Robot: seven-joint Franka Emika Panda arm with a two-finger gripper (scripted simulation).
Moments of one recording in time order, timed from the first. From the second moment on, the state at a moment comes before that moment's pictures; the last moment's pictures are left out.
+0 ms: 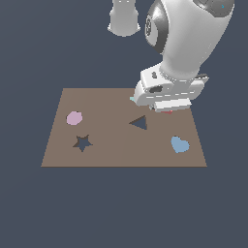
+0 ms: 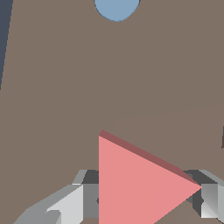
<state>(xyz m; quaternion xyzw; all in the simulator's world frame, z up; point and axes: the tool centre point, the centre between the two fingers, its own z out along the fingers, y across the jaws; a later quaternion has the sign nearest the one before) -0.055 0.133 0.035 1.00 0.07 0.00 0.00</state>
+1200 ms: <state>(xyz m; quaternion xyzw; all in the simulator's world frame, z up) -0.045 0.080 0.038 0.87 0.49 0.00 0.00</state>
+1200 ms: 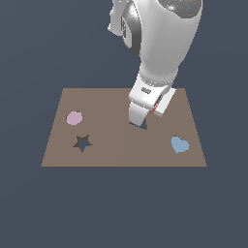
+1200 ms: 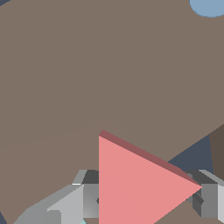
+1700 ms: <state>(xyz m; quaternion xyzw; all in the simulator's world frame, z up) -0.028 0.064 0.039 0.76 0.65 0.00 0.00</state>
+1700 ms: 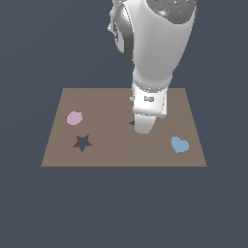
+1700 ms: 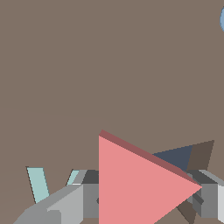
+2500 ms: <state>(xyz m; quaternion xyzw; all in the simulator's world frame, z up) 0.003 0.056 0.040 0.58 0.82 0.00 0.00</state>
